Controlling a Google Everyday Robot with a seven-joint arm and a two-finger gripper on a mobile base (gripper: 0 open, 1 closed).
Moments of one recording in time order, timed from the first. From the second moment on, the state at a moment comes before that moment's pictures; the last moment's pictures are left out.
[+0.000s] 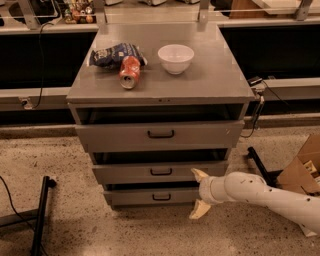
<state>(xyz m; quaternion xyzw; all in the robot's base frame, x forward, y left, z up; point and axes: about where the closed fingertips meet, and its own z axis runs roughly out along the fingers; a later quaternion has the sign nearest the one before) 0.553 -0.138 0.447 -0.66 0.68 0.05 0.33</state>
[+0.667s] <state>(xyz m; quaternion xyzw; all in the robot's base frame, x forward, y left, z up) 0.585 -0.106 0.460 -0.74 0.59 0.03 0.32</state>
